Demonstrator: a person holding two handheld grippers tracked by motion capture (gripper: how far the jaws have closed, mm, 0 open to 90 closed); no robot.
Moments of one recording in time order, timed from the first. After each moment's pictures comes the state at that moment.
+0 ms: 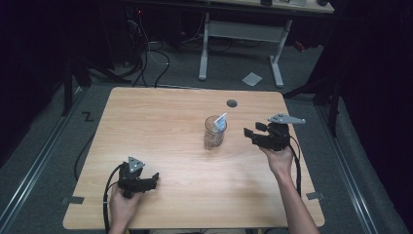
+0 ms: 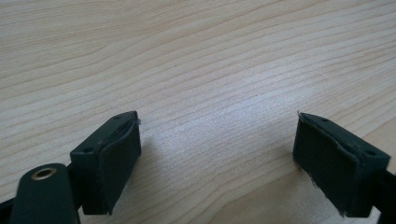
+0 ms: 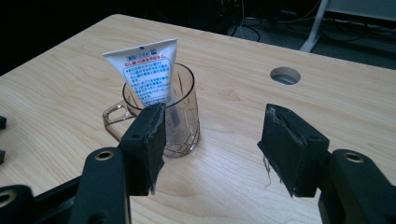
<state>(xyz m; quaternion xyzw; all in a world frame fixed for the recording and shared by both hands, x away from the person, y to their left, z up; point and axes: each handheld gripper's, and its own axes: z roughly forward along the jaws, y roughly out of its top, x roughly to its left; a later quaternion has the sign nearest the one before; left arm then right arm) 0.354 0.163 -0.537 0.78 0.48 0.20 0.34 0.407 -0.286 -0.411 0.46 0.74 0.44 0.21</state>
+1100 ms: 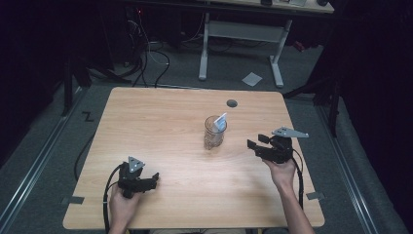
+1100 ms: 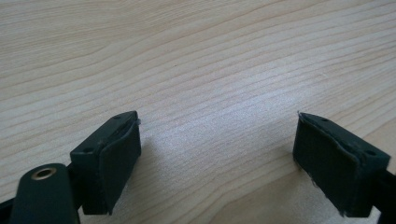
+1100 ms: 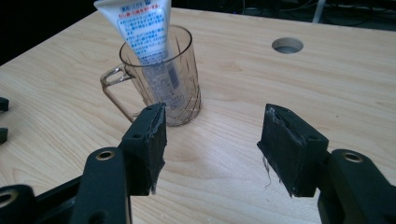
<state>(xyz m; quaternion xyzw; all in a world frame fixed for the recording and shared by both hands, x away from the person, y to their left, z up) 0.354 0.163 -0.537 0.78 0.48 0.20 0.34 0.384 -0.297 -0.443 0.48 0.73 0.45 0.19</state>
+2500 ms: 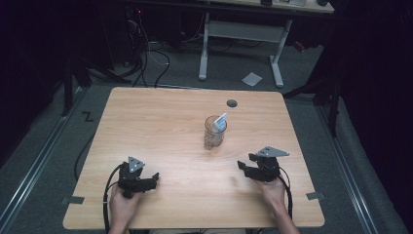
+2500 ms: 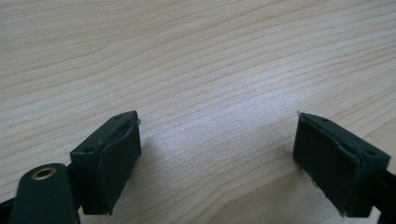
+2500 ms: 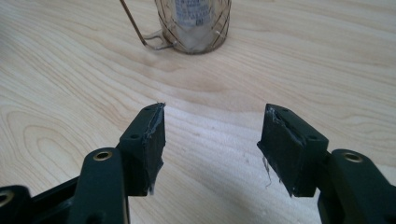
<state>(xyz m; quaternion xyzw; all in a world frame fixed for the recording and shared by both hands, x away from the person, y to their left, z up) 0.354 0.163 -0.537 0.78 0.48 0.20 0.34 0.355 -0.272 -0.498 0.46 0.78 0.39 0.19</state>
